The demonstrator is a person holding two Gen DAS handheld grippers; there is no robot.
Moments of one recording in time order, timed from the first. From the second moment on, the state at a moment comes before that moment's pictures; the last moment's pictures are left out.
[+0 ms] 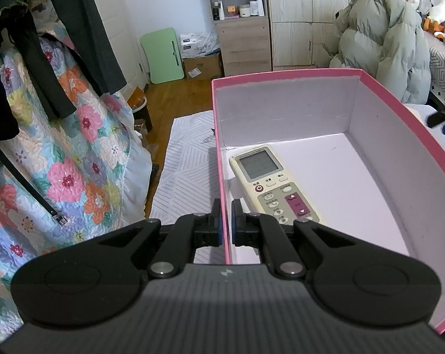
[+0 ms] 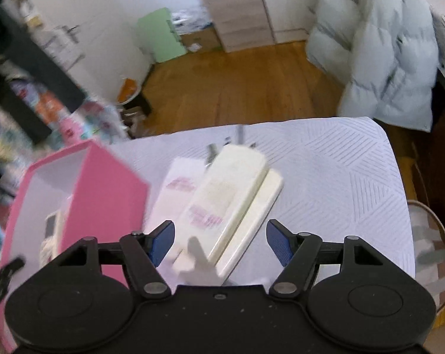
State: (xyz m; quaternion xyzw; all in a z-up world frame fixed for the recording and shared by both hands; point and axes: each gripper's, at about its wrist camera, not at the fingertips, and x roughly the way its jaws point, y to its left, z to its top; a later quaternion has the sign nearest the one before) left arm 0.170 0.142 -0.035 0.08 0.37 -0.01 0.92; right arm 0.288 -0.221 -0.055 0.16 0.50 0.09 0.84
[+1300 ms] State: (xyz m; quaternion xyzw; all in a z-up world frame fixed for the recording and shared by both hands) left arm 0.172 0.145 -0.036 0.07 0.38 -0.01 0.92; right arm 0.283 -0.171 -0.048 0.04 0.43 0.12 0.89
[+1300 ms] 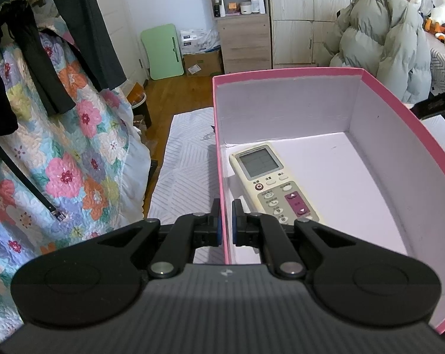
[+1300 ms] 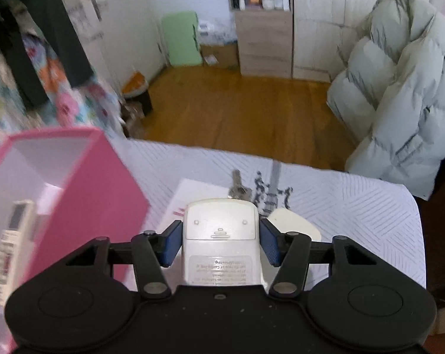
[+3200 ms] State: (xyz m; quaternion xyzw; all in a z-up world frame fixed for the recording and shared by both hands) left arm 0.171 0.147 -0.035 0.06 0.37 -0.01 0.93; right arm 0.227 -0.016 -0.023 -0.13 0.44 0.27 0.85
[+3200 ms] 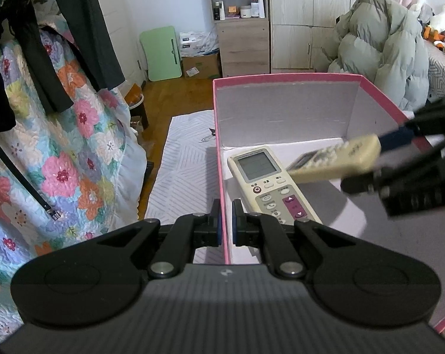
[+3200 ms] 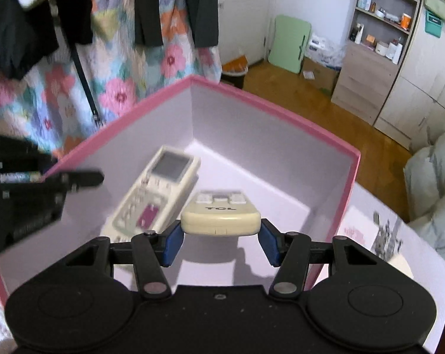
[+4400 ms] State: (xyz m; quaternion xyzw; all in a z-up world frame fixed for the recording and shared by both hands) left arm 0.170 0.147 -0.034 0.06 0.38 -0.02 0.92; right arm 0.202 -0.198 -0.006 0.09 0.44 0.13 0.89
